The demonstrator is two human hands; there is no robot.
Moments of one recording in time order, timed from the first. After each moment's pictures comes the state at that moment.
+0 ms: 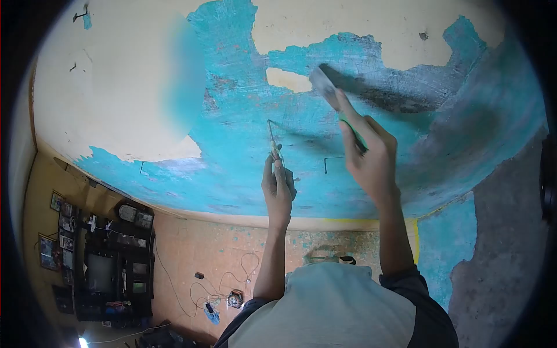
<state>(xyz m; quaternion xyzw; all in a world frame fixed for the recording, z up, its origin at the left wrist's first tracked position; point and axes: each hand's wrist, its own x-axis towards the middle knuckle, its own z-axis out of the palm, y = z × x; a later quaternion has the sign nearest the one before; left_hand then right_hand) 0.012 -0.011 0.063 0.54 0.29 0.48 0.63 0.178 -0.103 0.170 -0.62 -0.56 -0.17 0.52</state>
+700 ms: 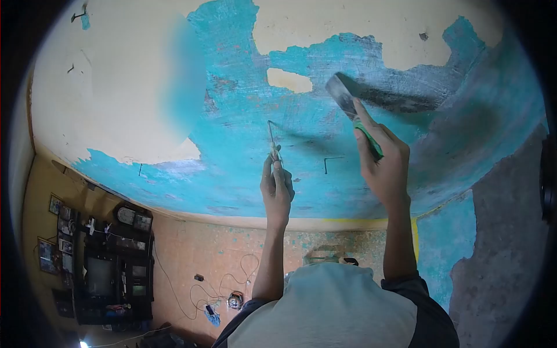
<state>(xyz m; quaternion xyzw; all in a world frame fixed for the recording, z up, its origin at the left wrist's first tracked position) 0.007 -0.007 0.063 0.55 0.29 0.48 0.62 0.187 -0.116 0.162 -0.60 -0.56 -0.21 0.53</state>
